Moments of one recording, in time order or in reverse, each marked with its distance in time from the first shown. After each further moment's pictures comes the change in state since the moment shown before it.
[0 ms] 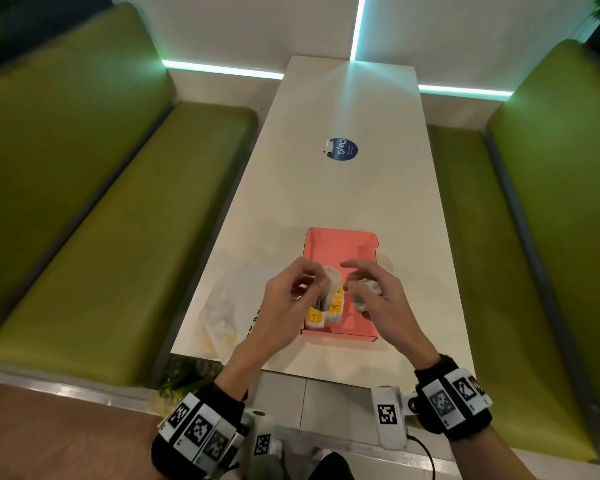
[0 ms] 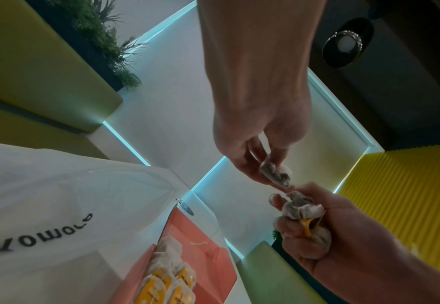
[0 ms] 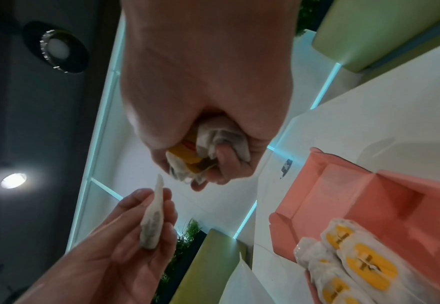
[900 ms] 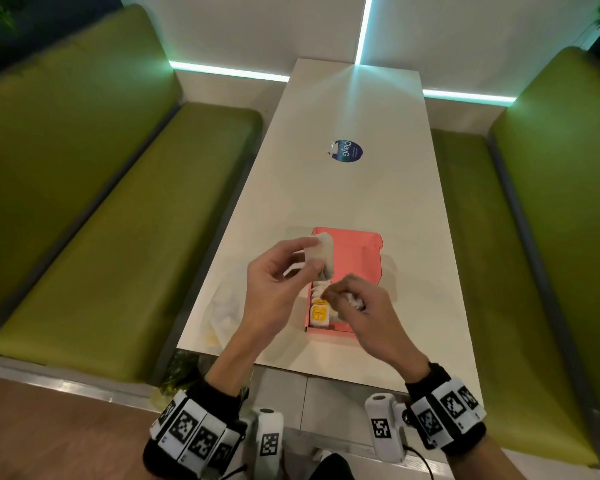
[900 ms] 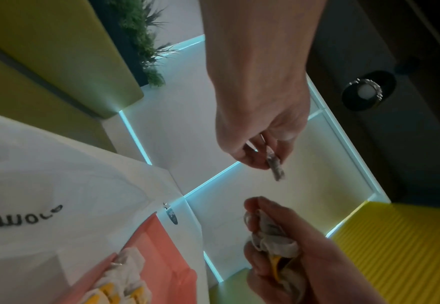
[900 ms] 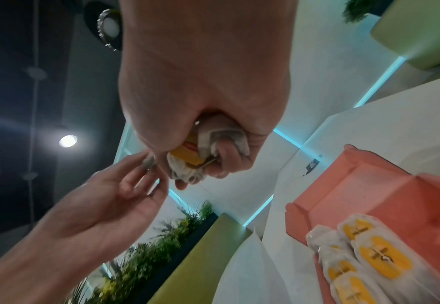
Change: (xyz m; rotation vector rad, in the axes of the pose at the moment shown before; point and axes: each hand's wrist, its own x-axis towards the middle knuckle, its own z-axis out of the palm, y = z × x) left_hand -0.001 0.033 -0.017 -0.349 0.184 -0.044; right_hand -0.016 -0.005 0.028 -0.164 -0.101 -0.158
